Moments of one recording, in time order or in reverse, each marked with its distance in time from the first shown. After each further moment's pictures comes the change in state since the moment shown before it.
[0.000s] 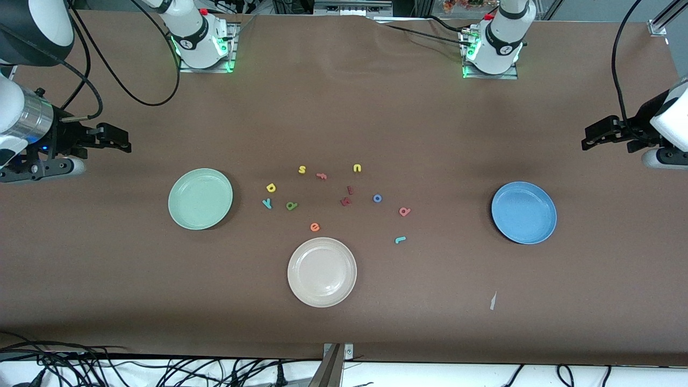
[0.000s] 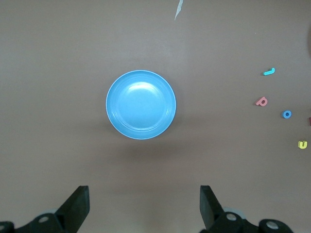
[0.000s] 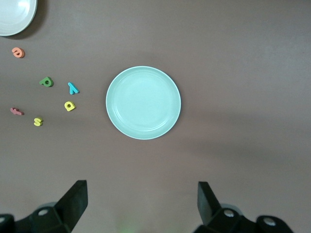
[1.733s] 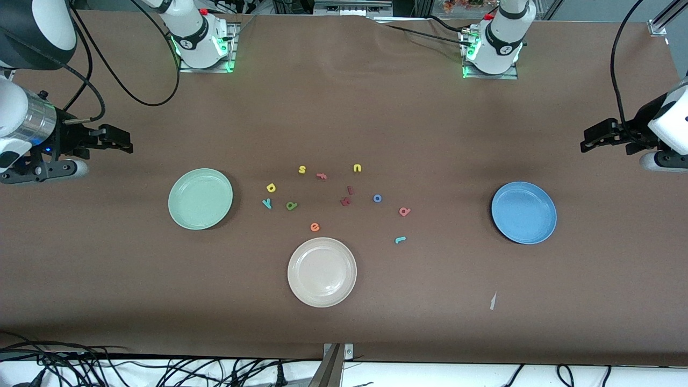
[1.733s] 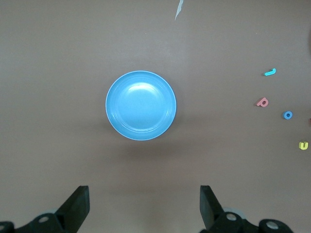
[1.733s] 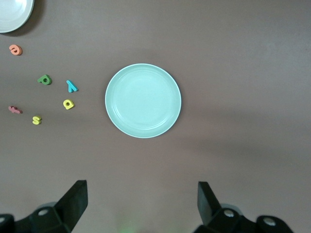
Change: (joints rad) left arm 0.000 0.008 0.000 -0.001 0.000 0.007 0.000; right arm -0.001 0.004 0.000 -0.008 0.000 0.000 0.000
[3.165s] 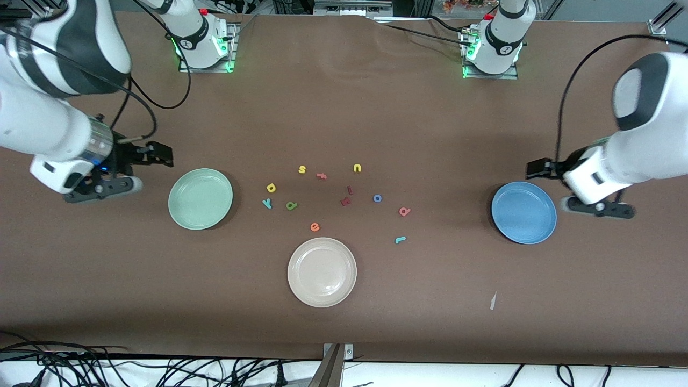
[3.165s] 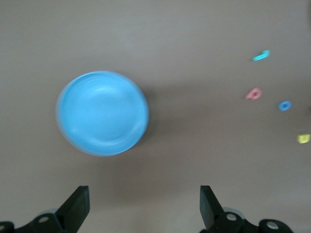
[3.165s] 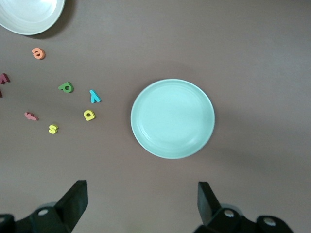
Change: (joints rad) left arm -0.131 0.222 -0.013 0.028 -0.047 0.092 -0.026; right arm 0.105 0.094 0.012 -0.015 0.038 0.118 0.022
